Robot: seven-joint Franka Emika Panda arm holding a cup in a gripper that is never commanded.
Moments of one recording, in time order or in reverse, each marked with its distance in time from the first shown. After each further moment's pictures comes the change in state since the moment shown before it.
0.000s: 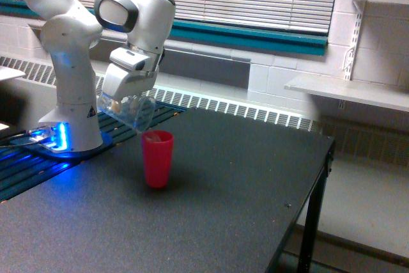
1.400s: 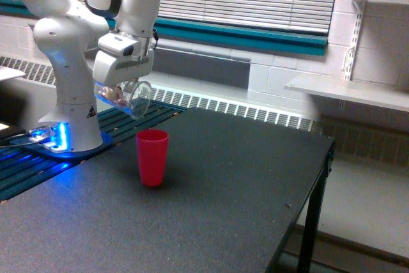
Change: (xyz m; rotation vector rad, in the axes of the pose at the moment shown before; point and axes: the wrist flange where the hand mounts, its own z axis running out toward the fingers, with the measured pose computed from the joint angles) arm -0.025 0.028 -0.020 0.099 -0.029 0.059
